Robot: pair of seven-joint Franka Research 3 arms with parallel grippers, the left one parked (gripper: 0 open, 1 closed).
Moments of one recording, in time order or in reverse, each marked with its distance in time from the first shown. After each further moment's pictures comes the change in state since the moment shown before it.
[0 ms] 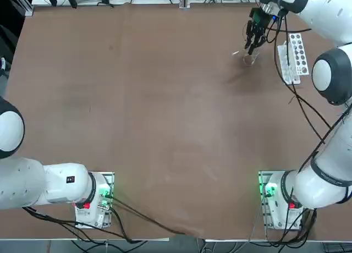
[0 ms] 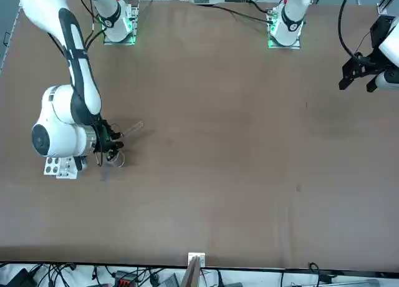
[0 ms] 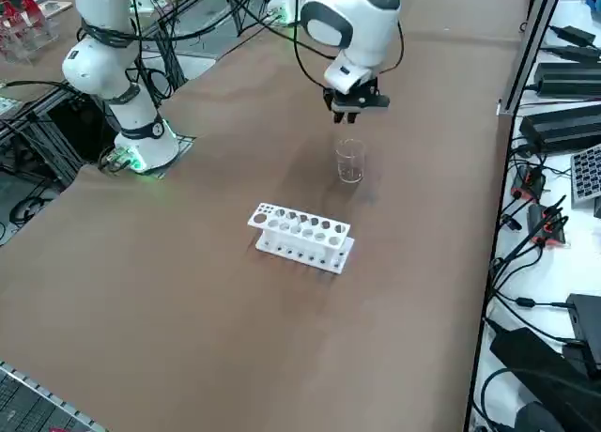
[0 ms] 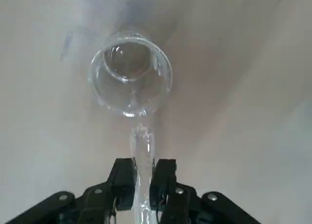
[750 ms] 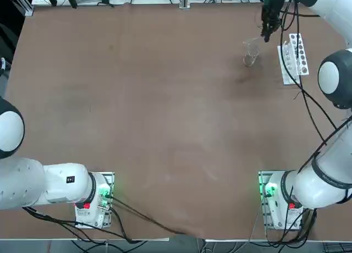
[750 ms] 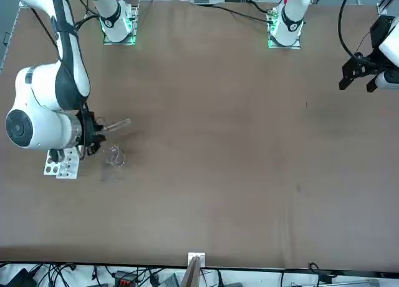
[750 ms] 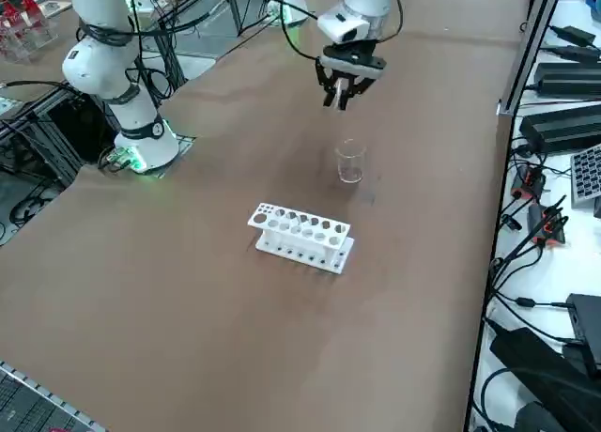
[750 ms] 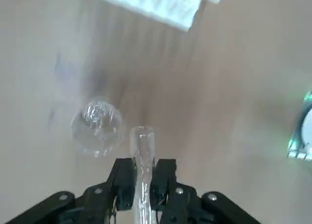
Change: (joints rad) arm 0.000 -0.065 -0.002 0.123 -0.314 -0.214 0.321
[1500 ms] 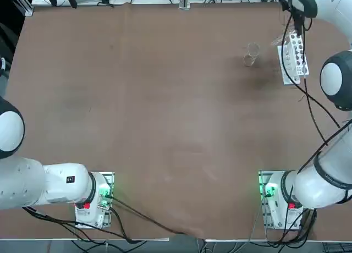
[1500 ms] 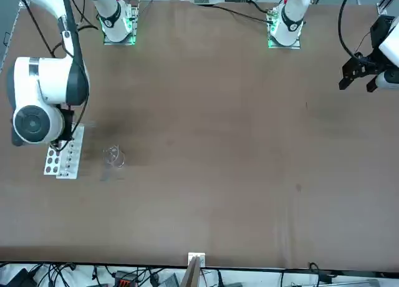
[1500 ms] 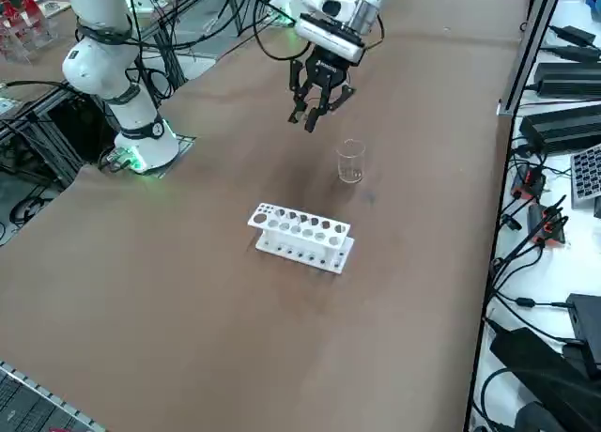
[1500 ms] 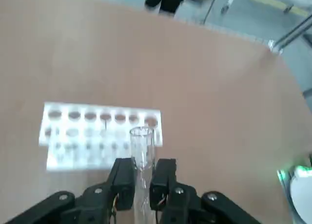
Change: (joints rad) arm 0.006 -0.011 0.002 -0.003 -0.537 -0.119 0.299
